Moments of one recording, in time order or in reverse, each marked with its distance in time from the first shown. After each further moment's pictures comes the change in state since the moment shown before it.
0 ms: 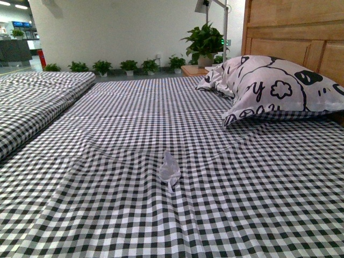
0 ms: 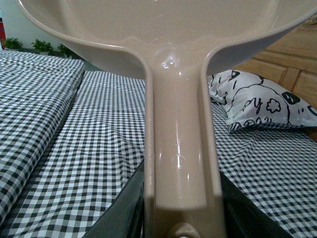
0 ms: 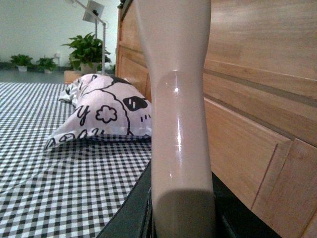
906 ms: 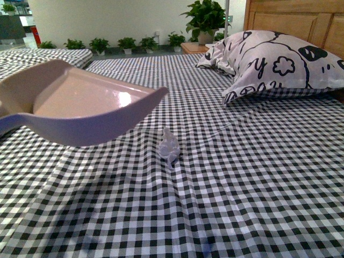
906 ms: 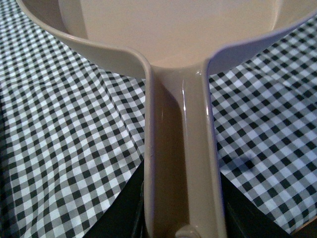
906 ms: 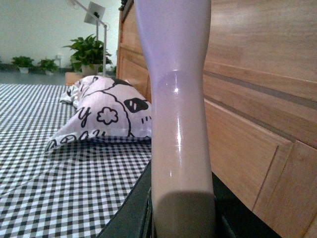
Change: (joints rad) left arm 0.028 0.959 0.446 -0.249 0.200 0.681; right arm -0.001 0.000 0.000 0.000 0.000 0.000
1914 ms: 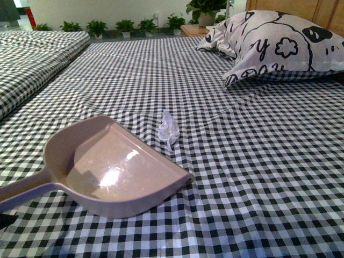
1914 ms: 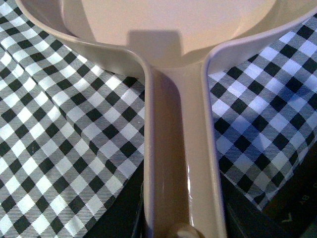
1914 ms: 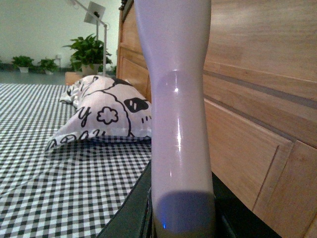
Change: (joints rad) left arm 0.019 0.282 -0.046 -0.016 0.050 0.311; right arm 0.000 0.000 0.000 0.000 0.000 0.000
